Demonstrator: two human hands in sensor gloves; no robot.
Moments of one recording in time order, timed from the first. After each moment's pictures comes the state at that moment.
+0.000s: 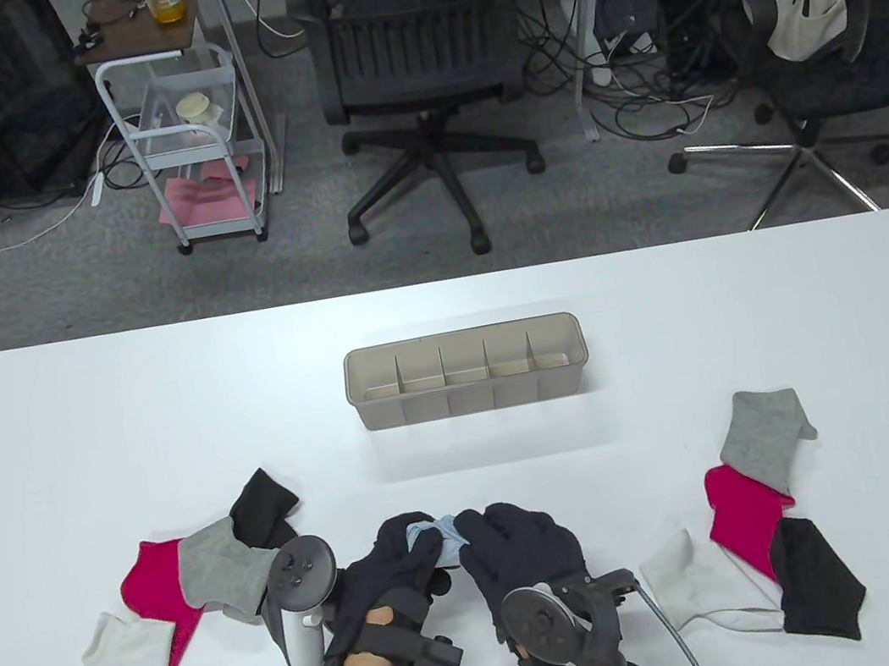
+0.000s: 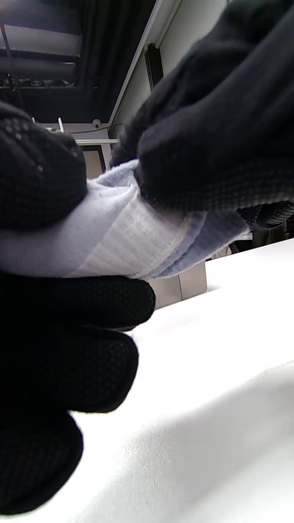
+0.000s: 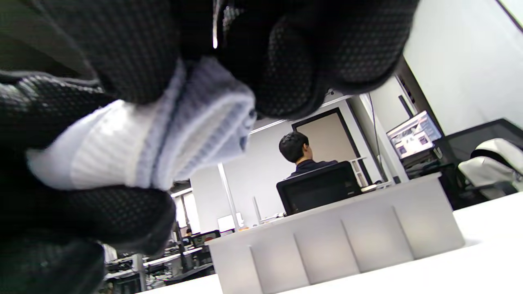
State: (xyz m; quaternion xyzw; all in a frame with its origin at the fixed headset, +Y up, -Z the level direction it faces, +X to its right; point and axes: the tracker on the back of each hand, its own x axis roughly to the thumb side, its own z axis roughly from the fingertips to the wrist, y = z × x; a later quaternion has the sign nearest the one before) left_hand -0.169 -0.760 -0.286 -0.09 -0.02 0.61 0.79; right_hand 0.032 -0.715 -0.237 0.08 -0.28 0.94 0.18
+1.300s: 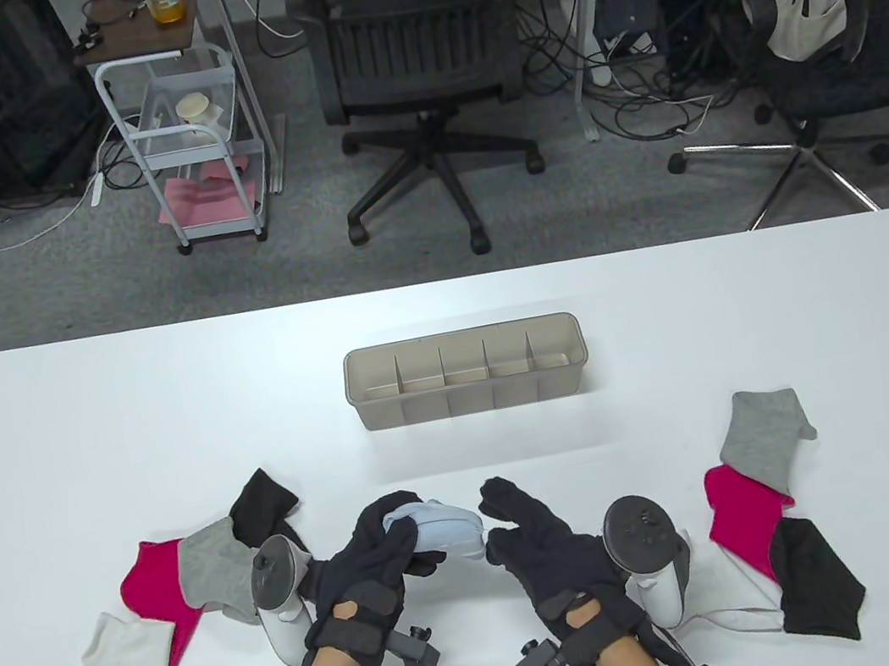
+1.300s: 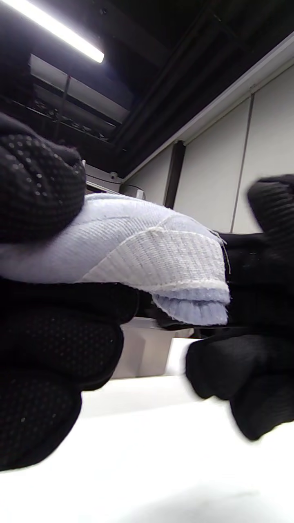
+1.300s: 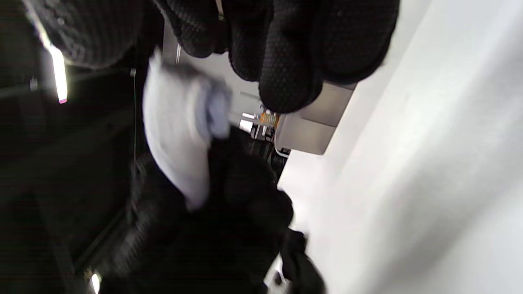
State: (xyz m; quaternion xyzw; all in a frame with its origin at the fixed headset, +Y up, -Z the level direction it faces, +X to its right) left_hand -0.177 -0.772 -0.298 -0.11 -0.11 0.76 0.63; right_hand 0.073 -0.743 -0.266 0.09 0.05 0.80 0.59
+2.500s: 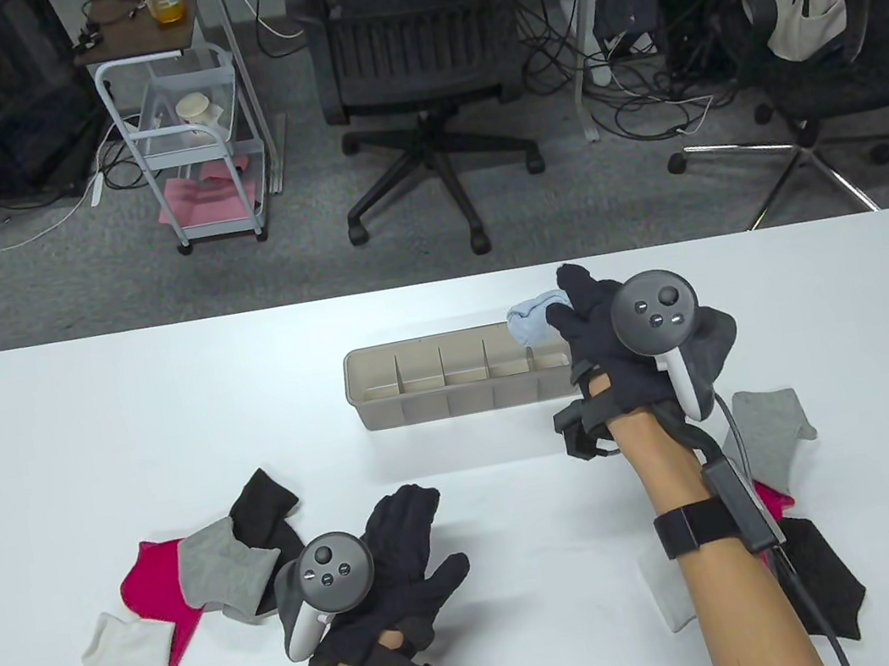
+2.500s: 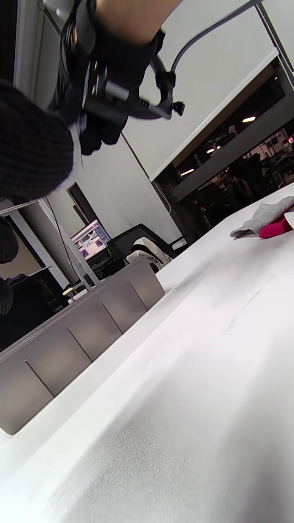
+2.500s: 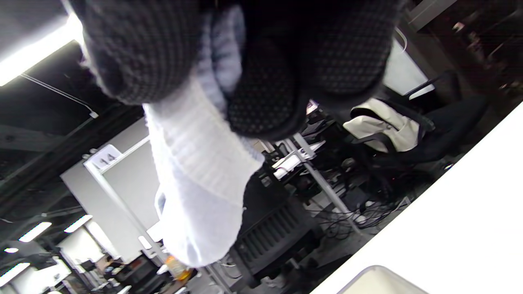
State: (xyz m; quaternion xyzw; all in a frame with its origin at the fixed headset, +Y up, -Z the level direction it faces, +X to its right) left_hand -0.159 -0.746 -0.283 -0.10 -0.19 0.46 0.86; right_hand 0.147 -0.581 -0.403 -0.12 -0.17 0.92 0.32
